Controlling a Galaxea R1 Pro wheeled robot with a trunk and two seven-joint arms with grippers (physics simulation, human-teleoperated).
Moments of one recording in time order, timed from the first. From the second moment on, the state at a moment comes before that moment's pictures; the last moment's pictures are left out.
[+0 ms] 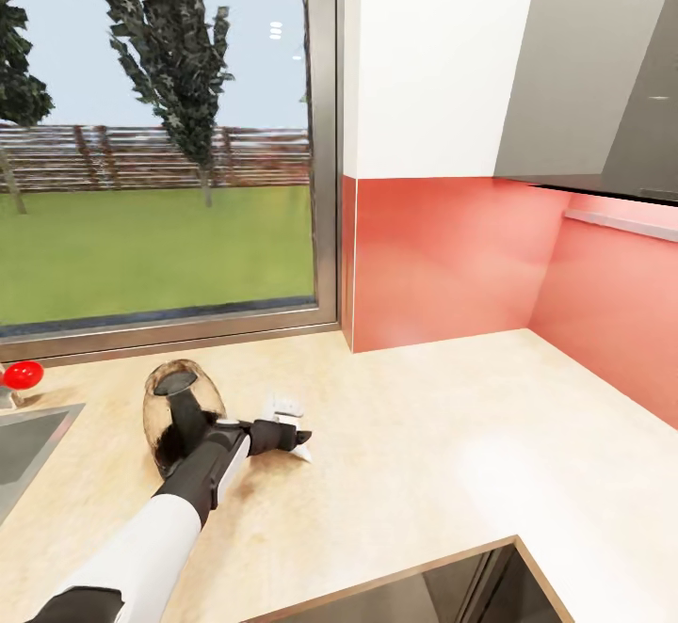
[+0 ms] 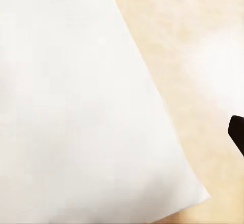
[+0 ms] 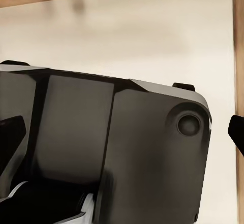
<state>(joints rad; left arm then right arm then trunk) -0.75 -0.08 -0.03 -0.61 -0.08 0.46 -0.36 -0.02 0.12 0.04 -0.22 0.10 -0.13 0.01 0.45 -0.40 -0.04</state>
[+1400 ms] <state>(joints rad) -0.76 -0.08 -0.03 -0.63 -0.07 0.47 -0.36 -0.02 0.12 0.04 -0.22 0.10 -0.13 0.01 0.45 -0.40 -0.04</state>
